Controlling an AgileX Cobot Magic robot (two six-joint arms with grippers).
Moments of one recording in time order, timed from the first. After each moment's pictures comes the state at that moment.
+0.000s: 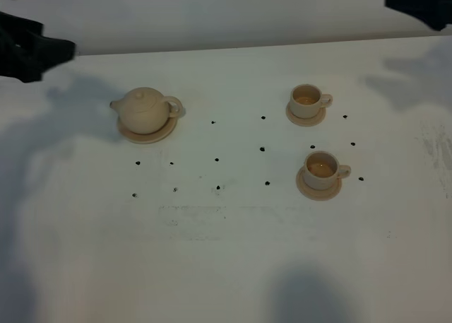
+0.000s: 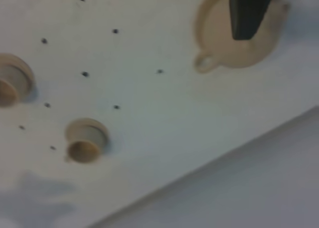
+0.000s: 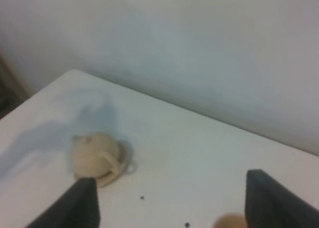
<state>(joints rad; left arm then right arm) 0.19 1.51 -1.19 -1.00 0.72 1.34 -0.22 1.63 -1.23 1.42 1.00 -1.49</state>
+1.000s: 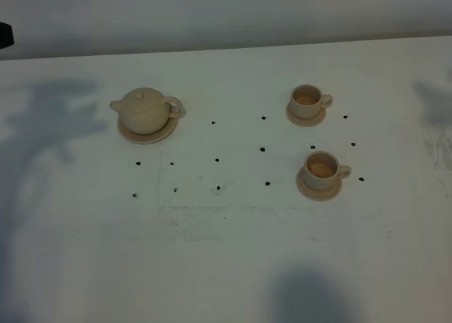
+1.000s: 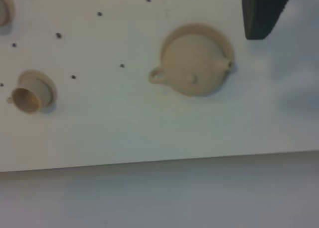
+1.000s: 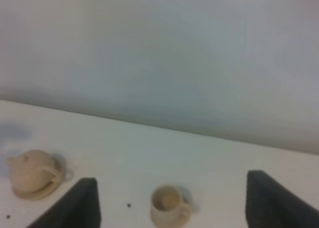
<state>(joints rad) 0.21 1.35 -1.19 -0.67 0.67 0.64 -0.26 1.15 -1.23 0.87 0.85 -0.82</state>
